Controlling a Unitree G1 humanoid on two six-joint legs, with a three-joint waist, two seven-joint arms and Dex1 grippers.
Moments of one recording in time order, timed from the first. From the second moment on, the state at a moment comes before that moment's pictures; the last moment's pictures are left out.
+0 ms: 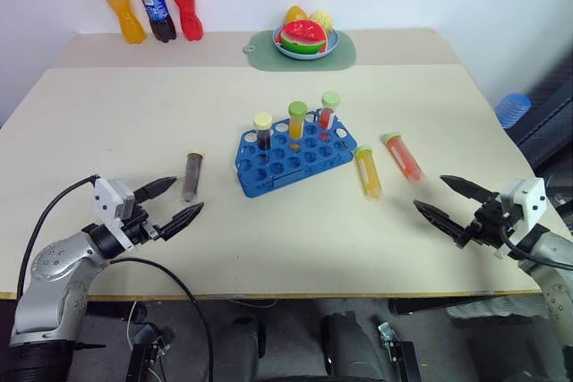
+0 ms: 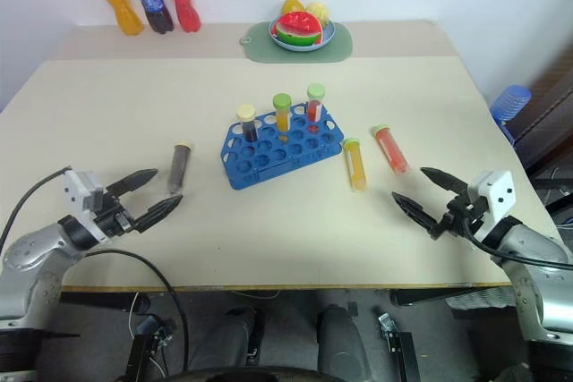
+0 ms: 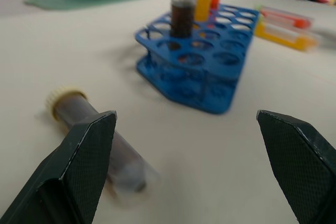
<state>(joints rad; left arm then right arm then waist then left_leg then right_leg) 0.05 0.66 0.26 -0.05 -0.58 0.10 -0.95 0.10 -0.73 -0.36 -0.11 0.53 0.16 0.89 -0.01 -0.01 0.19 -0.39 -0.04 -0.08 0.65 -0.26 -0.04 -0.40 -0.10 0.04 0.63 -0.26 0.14</state>
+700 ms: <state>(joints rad) -0.04 0.60 0.20 -0.14 -0.57 0.13 -0.95 -0.21 -0.80 -0.29 -0.07 0.49 0.39 0.80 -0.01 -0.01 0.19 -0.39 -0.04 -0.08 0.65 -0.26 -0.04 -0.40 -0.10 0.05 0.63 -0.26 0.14</state>
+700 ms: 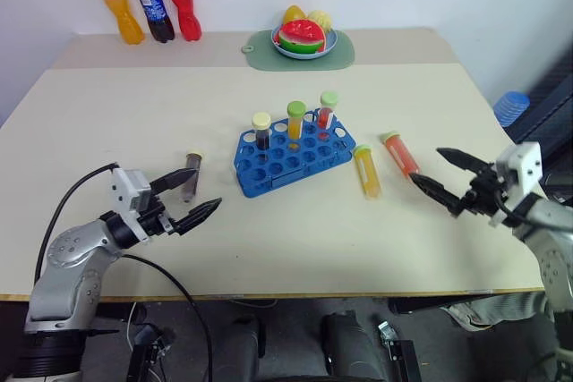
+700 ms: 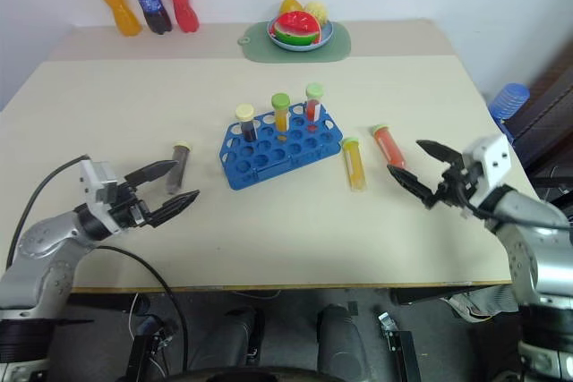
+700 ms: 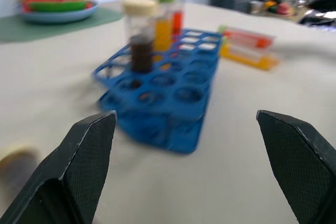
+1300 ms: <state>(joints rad) -0.04 0.59 0.11 -0.25 -0.55 0.17 -0.97 -1.17 -0.71 0.25 0.94 0.14 0.91 0.87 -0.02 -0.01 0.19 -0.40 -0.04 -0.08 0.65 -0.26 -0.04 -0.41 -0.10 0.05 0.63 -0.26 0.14</state>
